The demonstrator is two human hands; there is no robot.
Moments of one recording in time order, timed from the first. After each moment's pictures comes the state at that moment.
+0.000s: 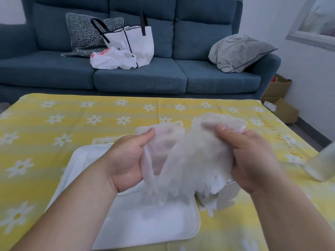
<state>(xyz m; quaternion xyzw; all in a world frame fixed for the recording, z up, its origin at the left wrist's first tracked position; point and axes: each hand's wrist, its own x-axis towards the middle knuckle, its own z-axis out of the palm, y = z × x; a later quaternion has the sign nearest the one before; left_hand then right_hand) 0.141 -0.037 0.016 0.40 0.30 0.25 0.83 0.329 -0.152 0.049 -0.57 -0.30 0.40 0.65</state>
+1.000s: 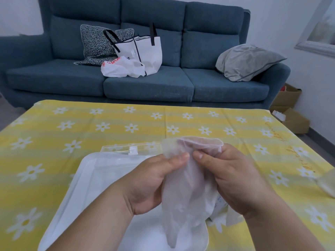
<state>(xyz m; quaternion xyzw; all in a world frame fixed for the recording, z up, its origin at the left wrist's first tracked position) 0.148 -0.058 0.010 0.44 0.17 0.20 0.86 0.303 -0.141 0.040 -0.51 -0.47 0.48 0.54</state>
